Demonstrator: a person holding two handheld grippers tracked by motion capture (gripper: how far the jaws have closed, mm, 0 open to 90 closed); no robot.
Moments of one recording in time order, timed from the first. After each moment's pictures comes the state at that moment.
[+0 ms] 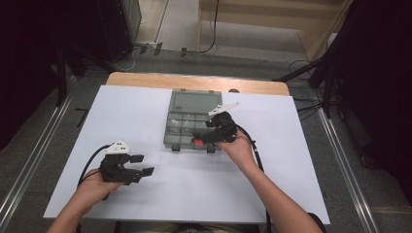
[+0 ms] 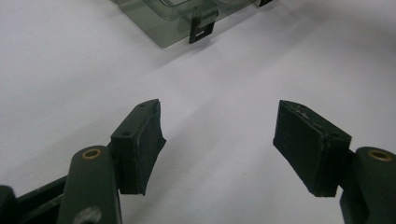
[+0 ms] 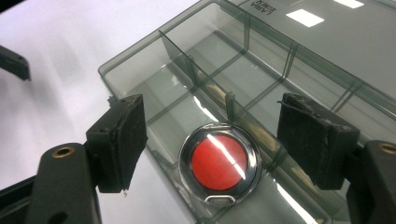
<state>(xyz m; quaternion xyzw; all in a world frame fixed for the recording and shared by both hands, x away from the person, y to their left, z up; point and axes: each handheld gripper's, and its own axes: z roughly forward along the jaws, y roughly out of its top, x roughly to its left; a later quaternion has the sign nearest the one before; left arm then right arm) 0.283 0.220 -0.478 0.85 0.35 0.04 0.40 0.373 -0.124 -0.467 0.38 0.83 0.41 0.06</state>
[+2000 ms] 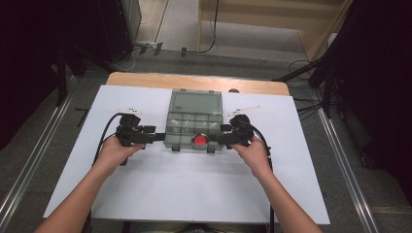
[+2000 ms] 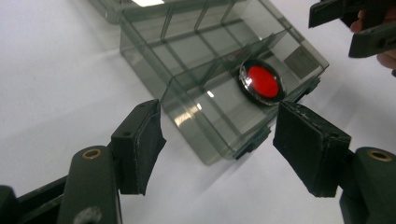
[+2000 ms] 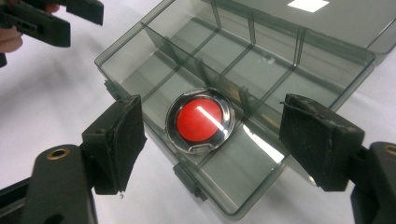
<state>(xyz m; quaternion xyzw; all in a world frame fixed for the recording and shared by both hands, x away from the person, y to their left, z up) 0.381 0.191 -0.463 0.81 0.40 0.00 0.43 0.360 -0.171 -0.470 0.43 0.80 0.43 0.02</state>
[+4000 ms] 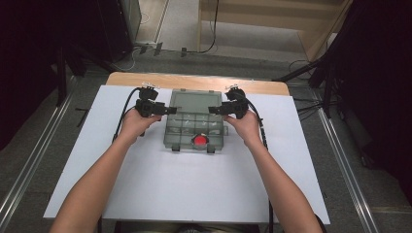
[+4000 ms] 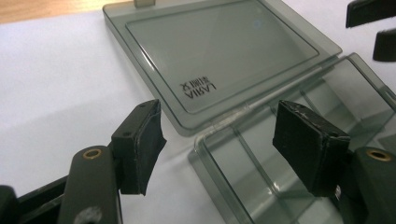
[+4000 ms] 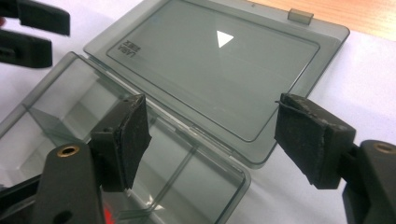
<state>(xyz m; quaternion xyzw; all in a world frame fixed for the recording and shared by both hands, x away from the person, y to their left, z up) 0.475 0.146 -0.463 0.80 0.45 0.05 0.39 0.459 -0.173 -0.471 0.50 0.78 0.39 0.05</state>
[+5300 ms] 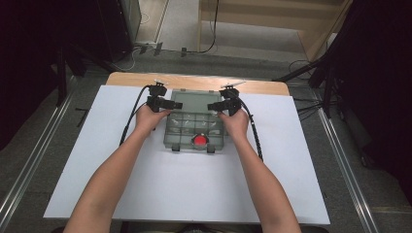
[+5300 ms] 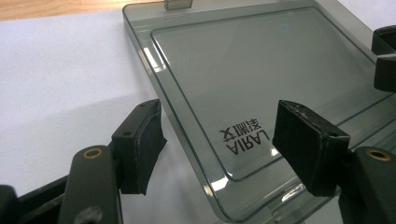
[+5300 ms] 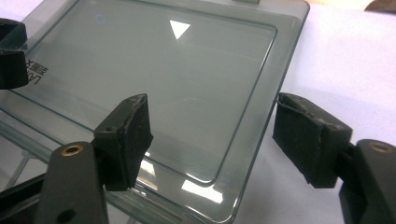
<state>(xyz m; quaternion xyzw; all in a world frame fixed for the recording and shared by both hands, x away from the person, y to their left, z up) 0.514 0.120 -0.494 0.79 0.50 0.06 0.36 0.490 -0.155 -0.498 0.59 0.73 0.33 0.08</state>
